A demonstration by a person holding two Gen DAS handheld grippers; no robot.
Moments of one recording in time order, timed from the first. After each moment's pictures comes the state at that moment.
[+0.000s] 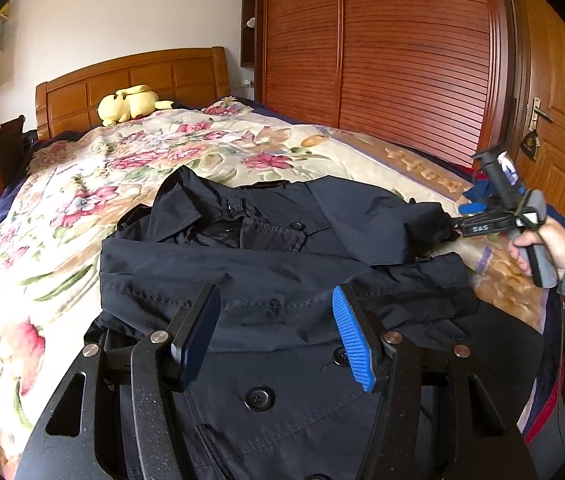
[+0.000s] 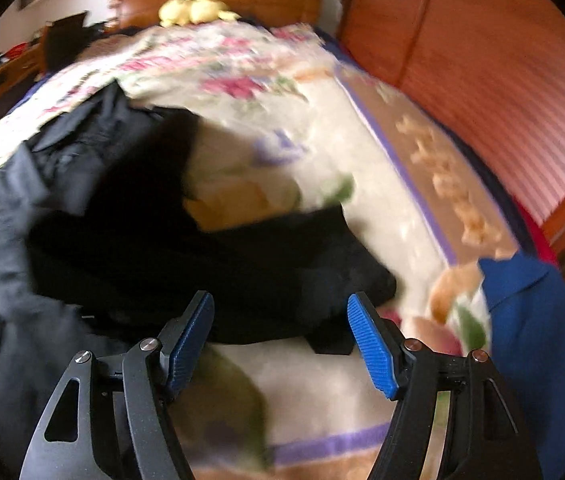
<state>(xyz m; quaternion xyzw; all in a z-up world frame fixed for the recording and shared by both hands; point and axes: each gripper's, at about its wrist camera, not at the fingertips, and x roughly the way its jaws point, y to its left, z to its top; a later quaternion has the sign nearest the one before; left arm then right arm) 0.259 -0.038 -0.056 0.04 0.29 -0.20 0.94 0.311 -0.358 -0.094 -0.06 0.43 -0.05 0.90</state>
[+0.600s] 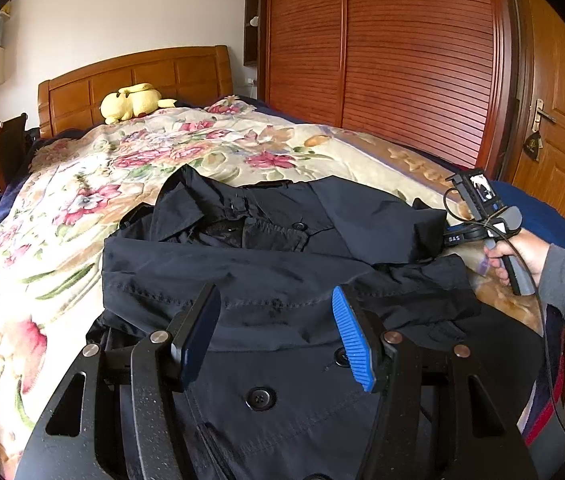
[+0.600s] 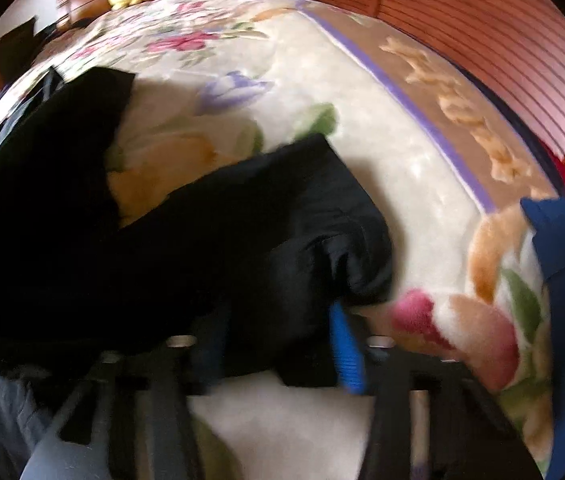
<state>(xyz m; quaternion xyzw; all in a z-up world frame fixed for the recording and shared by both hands) 0.258 -0.038 -0.053 0.04 0.29 -0.19 0.94 0.369 -0.375 -0.143 0.00 0.48 -0.07 0.87</state>
